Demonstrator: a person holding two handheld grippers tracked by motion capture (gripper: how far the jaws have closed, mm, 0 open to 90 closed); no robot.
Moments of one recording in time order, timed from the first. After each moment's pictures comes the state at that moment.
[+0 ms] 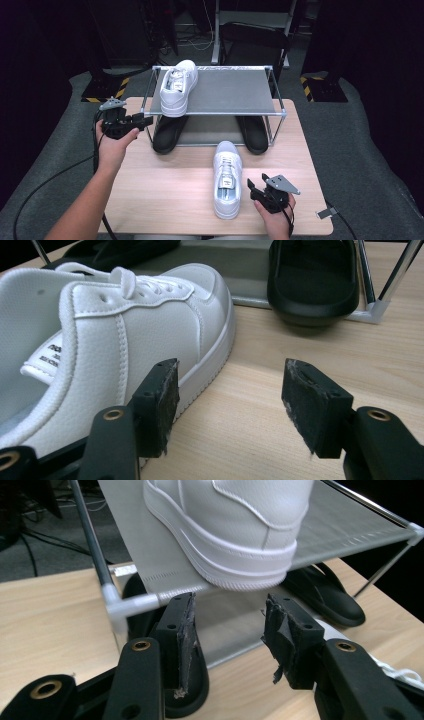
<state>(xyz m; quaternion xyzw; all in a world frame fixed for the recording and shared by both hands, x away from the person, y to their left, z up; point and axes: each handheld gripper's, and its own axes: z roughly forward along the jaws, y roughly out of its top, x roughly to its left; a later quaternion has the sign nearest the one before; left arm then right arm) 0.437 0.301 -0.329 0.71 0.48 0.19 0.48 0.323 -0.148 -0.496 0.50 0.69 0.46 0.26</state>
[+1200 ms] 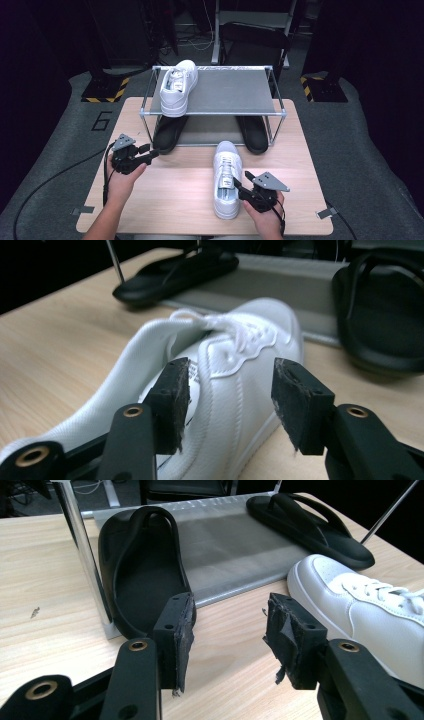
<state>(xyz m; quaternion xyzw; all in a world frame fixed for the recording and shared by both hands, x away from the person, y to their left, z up) 0.391 0.292 -0.415 0.72 0.47 0.20 0.47 0.319 -0.111 -0.469 0.44 0.72 0.49 0.24</state>
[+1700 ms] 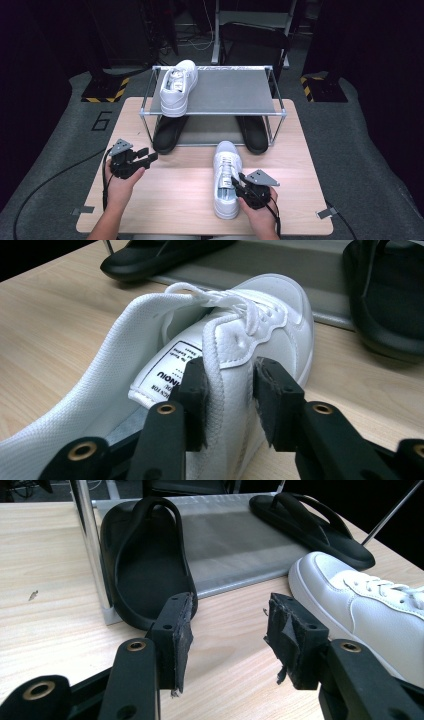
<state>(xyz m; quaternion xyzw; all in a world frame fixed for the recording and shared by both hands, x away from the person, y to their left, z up) 0.384 0.299 -0.428 0.71 0.48 0.19 0.48 0.330 -0.098 -0.476 0.45 0.74 0.45 0.23</state>
